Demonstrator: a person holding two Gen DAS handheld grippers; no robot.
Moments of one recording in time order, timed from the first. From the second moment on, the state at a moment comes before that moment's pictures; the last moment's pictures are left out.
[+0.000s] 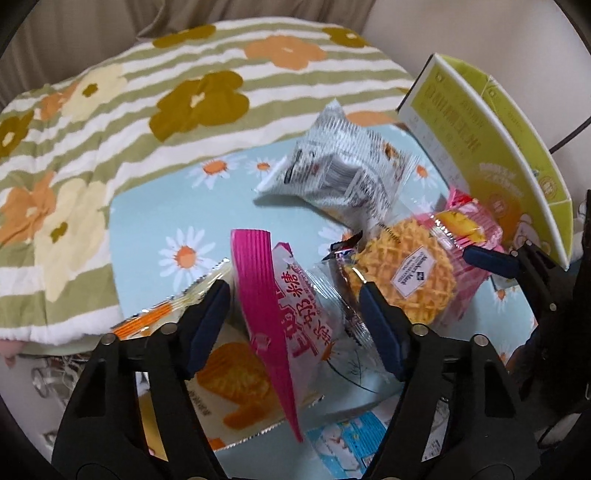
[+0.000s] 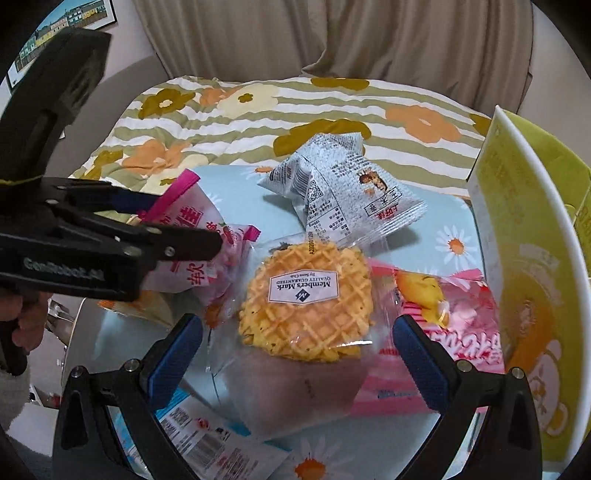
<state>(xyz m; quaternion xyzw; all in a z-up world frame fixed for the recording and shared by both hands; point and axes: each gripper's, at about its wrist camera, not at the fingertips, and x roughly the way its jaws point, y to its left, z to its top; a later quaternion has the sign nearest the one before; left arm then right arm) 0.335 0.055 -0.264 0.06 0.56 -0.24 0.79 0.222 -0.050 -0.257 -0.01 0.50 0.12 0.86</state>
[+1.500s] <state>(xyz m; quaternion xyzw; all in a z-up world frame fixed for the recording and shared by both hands) 0.321 0.058 -0.274 0.06 0.58 -0.23 0.78 0.241 -0.030 -0.277 -0.07 0.48 0.13 0.86</state>
